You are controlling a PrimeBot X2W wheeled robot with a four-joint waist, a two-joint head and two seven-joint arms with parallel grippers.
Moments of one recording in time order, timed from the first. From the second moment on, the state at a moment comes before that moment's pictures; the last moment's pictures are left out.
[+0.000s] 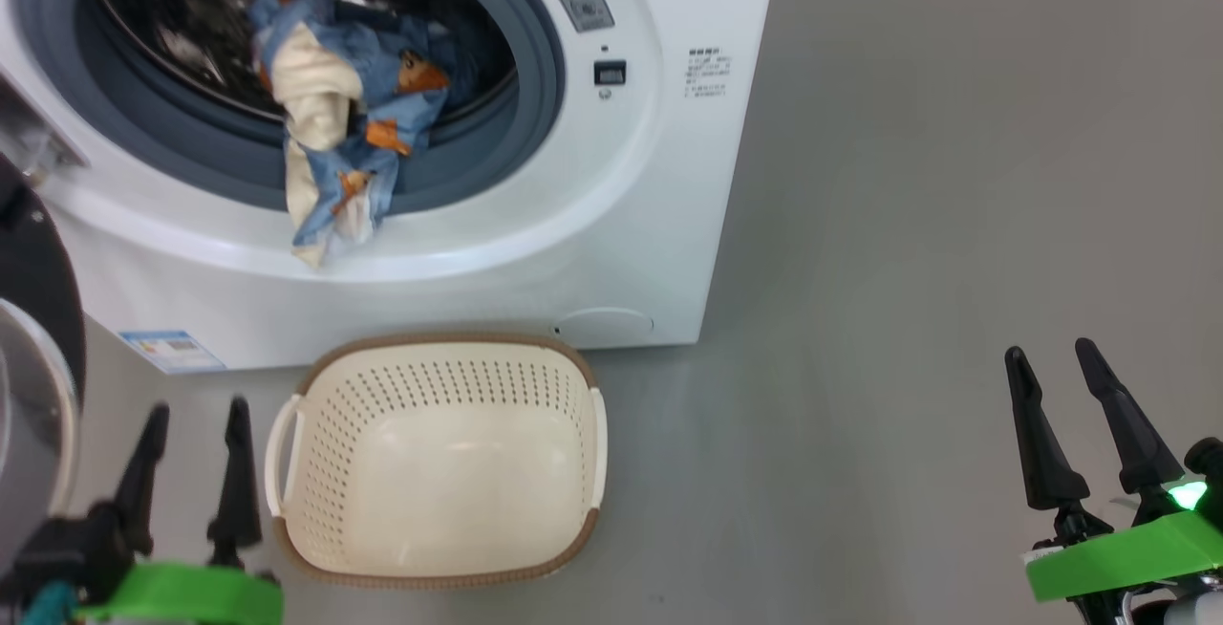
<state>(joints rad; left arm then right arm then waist) -0.13 0.17 0.05 0.30 -0.29 -0.10 -0.26 0.01 -0.26 0.06 0.05 0.47 0.13 -0.25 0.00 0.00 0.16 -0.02</state>
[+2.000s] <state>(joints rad) -1.08 0.29 0.03 0.92 -0.18 -0.13 -0.26 -0.28 -0.21 0.10 0.01 0.47 0.13 -0.25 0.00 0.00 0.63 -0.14</state>
